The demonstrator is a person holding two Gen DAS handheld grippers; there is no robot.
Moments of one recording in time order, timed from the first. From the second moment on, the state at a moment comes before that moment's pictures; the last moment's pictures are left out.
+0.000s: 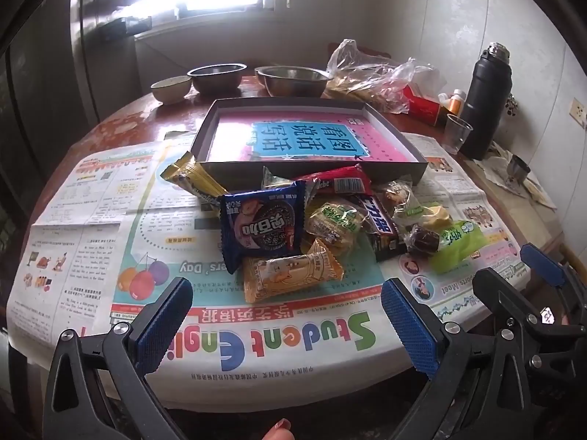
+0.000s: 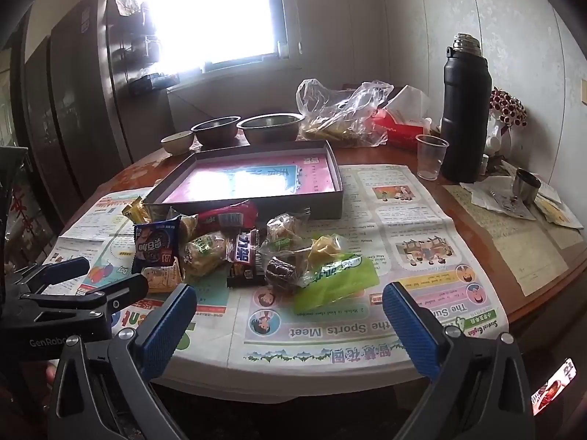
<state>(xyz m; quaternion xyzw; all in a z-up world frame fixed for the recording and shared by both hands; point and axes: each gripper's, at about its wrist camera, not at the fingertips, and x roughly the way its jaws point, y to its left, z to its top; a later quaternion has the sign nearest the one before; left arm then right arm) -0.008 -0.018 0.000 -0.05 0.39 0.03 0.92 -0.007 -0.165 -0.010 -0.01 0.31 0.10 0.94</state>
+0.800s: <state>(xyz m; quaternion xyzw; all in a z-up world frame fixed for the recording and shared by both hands) -0.010 -0.022 -0.001 -0.04 0.39 0.03 0.92 -0.010 -0.171 -0.006 -0.01 0.33 0.10 0.94</state>
